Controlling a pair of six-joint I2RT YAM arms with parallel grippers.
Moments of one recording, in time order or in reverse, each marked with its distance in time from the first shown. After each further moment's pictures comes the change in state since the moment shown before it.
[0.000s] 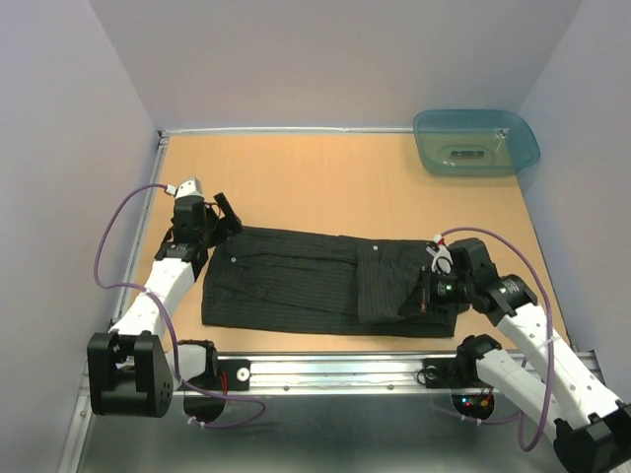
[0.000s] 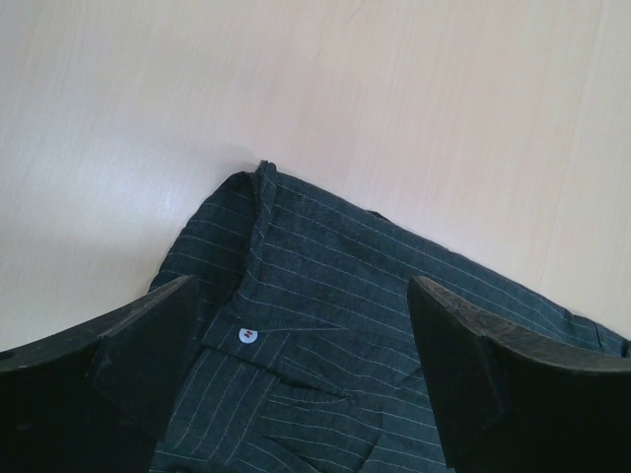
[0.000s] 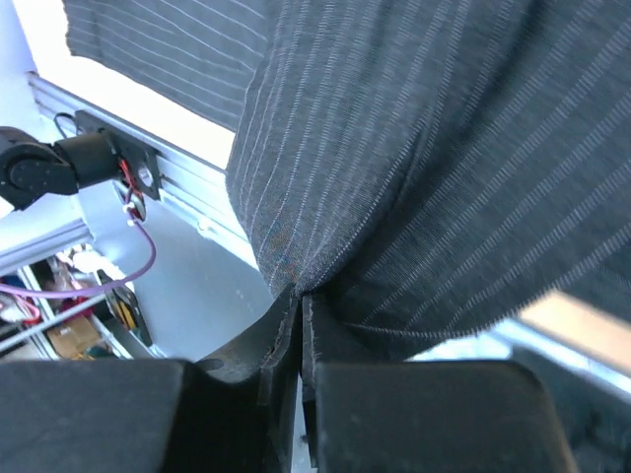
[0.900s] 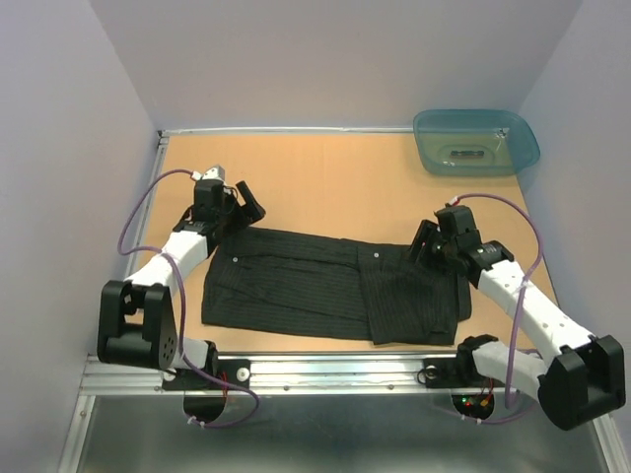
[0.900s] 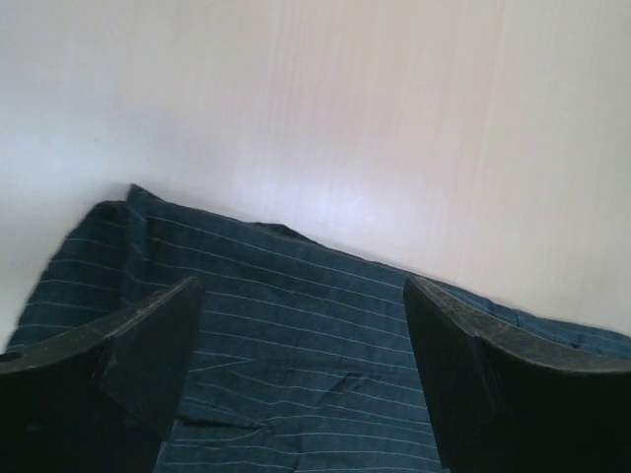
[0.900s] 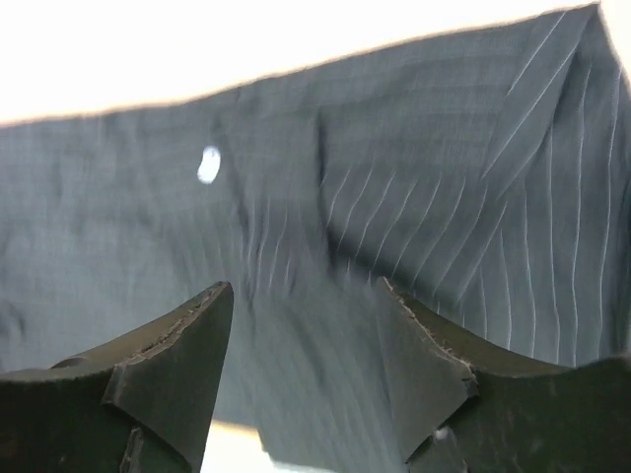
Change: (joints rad) left arm -0.068 0.212 0.134 0.045 0.141 -0.077; right arm -0.042 0.303 0.183 0.125 0.606 0.058
